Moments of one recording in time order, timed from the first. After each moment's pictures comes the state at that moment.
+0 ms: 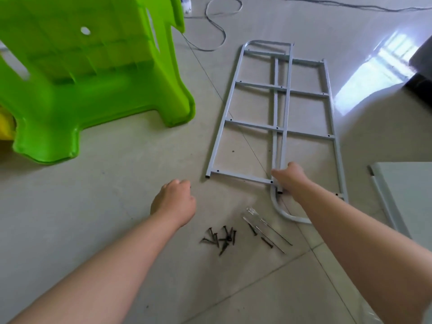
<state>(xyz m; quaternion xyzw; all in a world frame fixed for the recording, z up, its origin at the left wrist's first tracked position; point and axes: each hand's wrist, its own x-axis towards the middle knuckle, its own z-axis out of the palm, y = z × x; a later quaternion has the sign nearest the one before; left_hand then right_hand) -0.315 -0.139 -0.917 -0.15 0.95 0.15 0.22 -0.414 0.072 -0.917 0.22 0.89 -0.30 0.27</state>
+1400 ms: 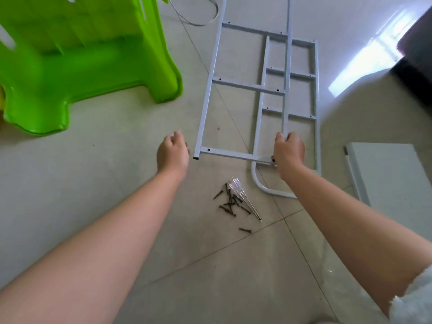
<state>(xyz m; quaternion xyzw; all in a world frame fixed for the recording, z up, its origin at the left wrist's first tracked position) -0.333 -0.093 -0.890 -0.41 0.70 0.58 -0.01 -0.392 0.096 -0.889 0.24 0.85 -0.46 0.10</state>
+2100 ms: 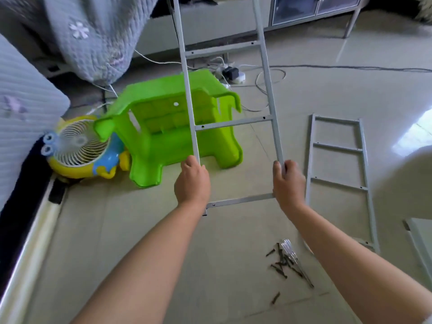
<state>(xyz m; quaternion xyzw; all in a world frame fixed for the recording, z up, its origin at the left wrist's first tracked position) -0.322 -0.171 -0.782 -0.34 0.92 0.14 -0.09 -0.386 -0.013 -0.806 0.01 0.86 -0.51 0.00</state>
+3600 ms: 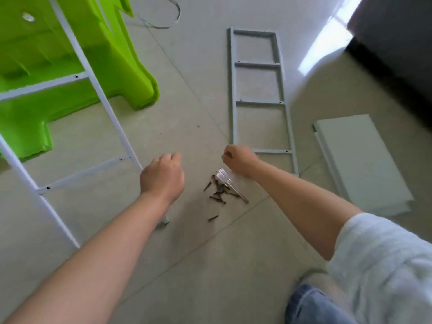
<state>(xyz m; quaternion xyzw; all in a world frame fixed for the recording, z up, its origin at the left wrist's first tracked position) -0.287 -0.102 -0.864 -0.05 0.99 0.05 0.12 -0.364 0.069 -0.905 -0.07 0.95 -0.17 0.27</state>
